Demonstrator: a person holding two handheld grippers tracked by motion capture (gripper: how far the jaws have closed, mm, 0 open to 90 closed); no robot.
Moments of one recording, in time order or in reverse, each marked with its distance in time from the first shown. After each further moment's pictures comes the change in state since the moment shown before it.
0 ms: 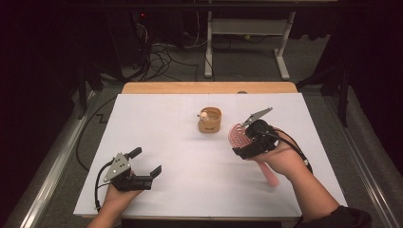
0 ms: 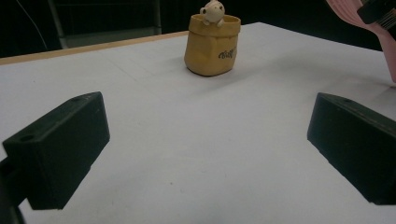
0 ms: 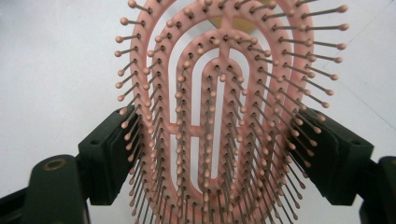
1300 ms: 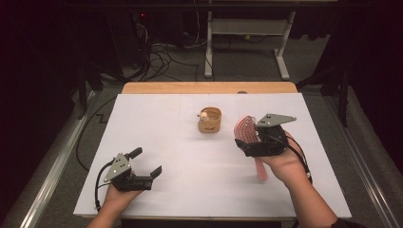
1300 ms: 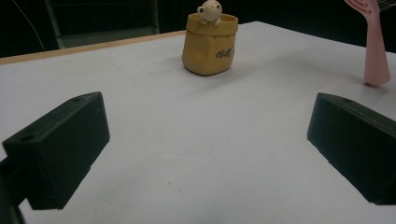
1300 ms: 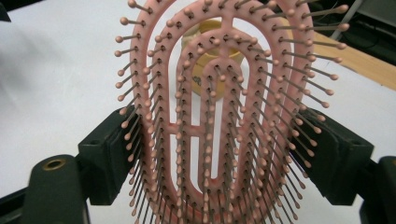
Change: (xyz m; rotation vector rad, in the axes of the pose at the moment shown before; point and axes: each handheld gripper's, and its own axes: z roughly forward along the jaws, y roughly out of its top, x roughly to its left) left arm 0.000 0.000 0.000 0.004 -0.010 0.006; right arm 0.001 -0.023 -0.017 -0.338 -0.065 0.085
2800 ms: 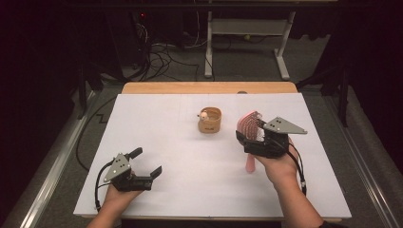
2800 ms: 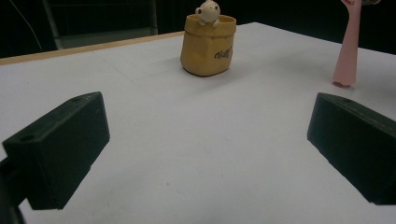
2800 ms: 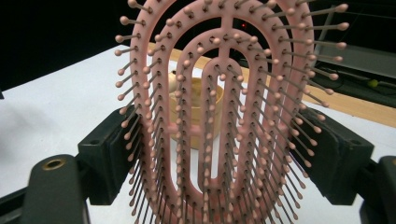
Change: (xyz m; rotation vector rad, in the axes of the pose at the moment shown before) left arm 0.000 0.000 0.000 -0.002 -0.007 0.005; right arm 0.003 -0.017 0.002 -0.284 -0.080 0.109
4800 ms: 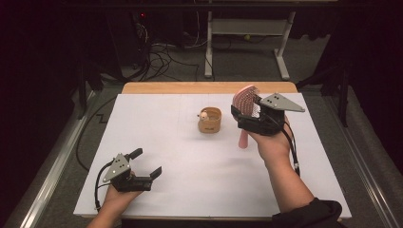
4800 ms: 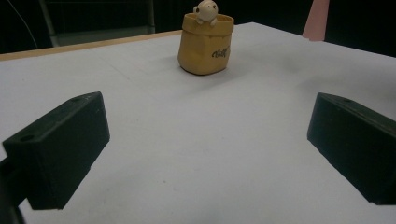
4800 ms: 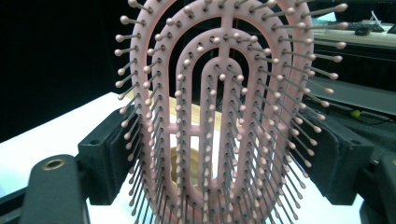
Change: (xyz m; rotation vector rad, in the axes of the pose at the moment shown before) left arm 0.000 -0.001 -0.001 0.001 -0.012 -0.014; right arm -0.002 0.057 0.018 -0.118 -0.045 0.001
